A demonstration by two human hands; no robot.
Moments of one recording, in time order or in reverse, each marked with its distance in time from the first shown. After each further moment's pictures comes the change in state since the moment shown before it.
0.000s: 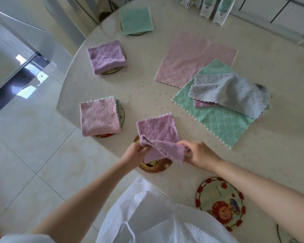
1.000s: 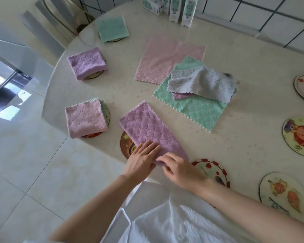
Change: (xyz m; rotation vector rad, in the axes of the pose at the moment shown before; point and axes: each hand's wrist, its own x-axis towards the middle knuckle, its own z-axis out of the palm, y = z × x) left_hand -0.022 -0.031 0.063 0.797 0.121 0.759; right_hand -0.077 -0.068 0.058 -0.074 0.321 -0.161
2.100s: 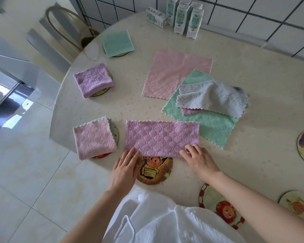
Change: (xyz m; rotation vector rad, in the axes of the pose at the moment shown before) left_hand -0.013 -0.085 -0.034 0.007 -0.022 -0.322; right_hand 0.055 0.081 -0.013 -0.683 -0.225 0.206
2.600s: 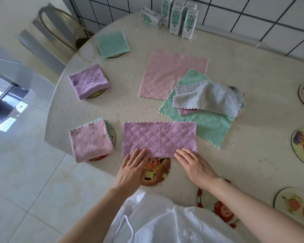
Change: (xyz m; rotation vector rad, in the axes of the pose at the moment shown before) left_hand 0.012 0.017 0.009 0.129 -0.040 0.231; right_hand -0.015 -0.007 0.012 0.052 0.107 -0.099
